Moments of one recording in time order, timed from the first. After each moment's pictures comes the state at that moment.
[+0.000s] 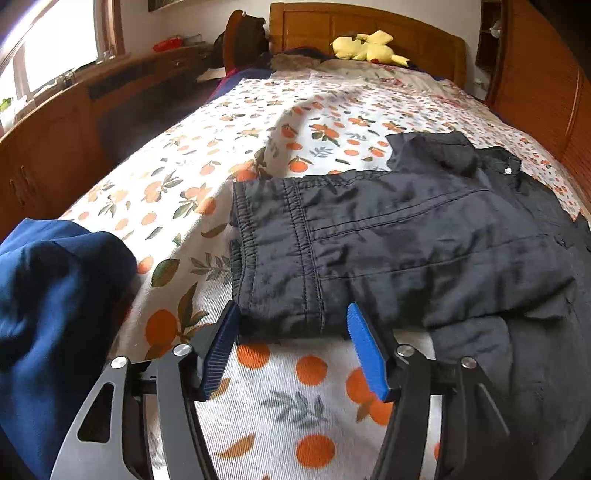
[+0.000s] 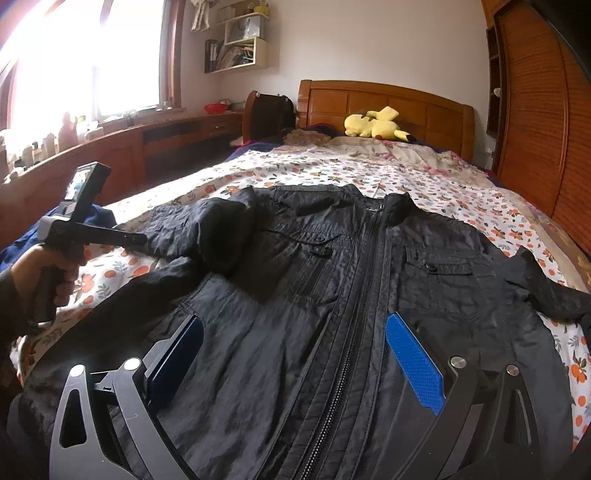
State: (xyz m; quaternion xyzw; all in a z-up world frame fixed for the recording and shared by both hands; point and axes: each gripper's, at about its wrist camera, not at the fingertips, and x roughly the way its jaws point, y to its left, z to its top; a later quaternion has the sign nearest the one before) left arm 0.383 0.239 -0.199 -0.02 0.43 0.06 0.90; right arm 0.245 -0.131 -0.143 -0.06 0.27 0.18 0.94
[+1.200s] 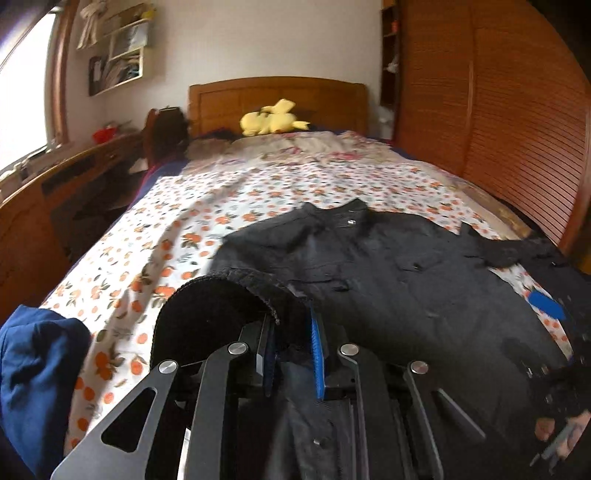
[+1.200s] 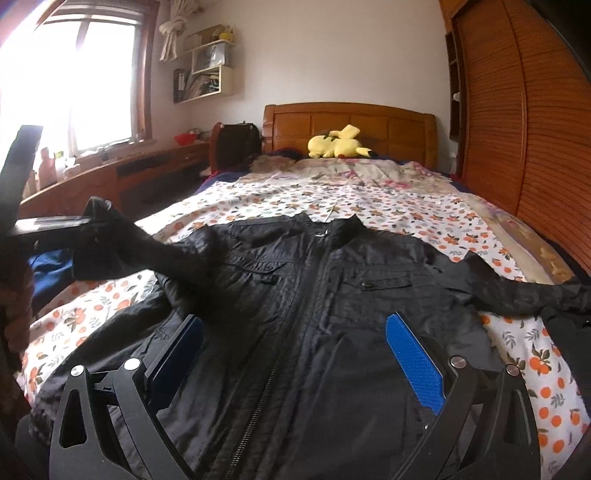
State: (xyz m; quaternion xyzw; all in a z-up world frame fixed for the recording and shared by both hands) left arm 0.276 0.048 -0.075 0.03 0.30 -0.07 0.95; right arm 0.223 -0.196 -0.102 -0.02 0.23 0.13 0.96
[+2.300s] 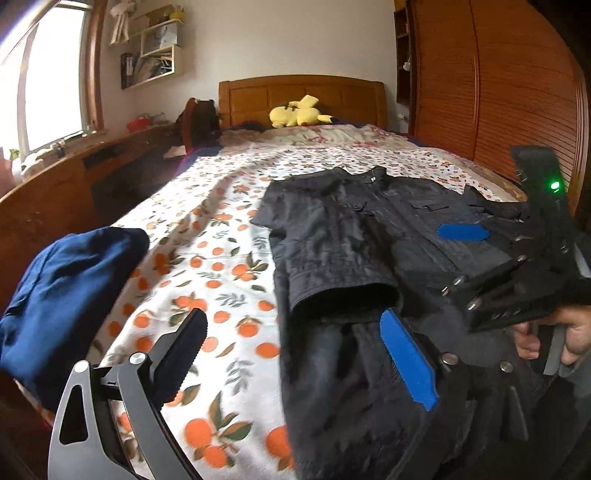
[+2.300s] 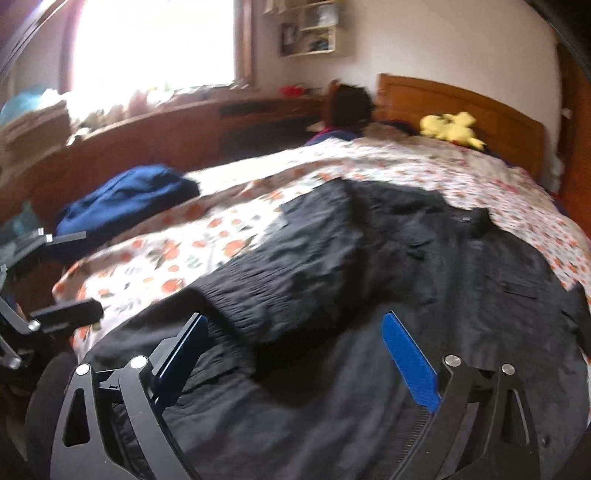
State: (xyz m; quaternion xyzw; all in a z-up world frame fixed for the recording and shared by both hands) left arm 0.122 0.120 -0.137 0.03 0.30 -0.02 0.95; right arm 0.210 -0.066 -0.140 -0.11 0.29 0.32 0.89
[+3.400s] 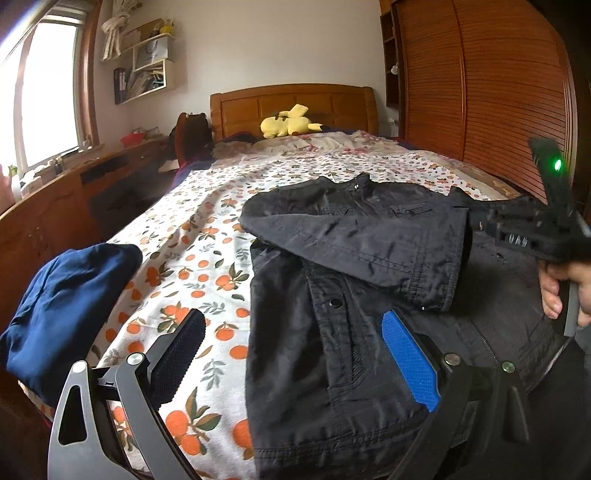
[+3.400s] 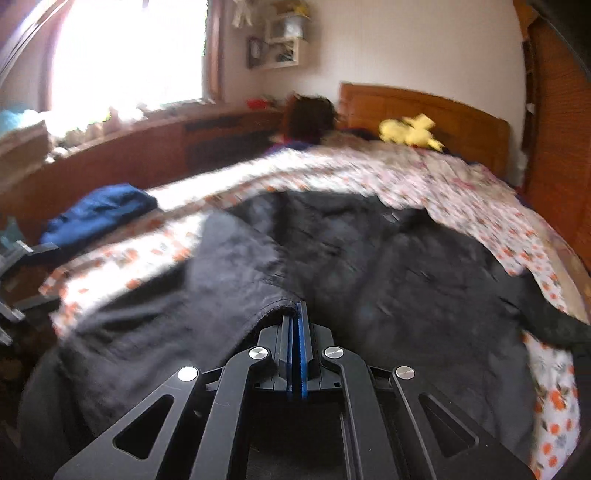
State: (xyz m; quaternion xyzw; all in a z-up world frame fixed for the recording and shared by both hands) left arm 0.109 0.080 -0.121 0.05 0.28 -0.03 0.96; right arm 0.215 -0.176 -0.120 -0.09 0.28 0.25 0.92
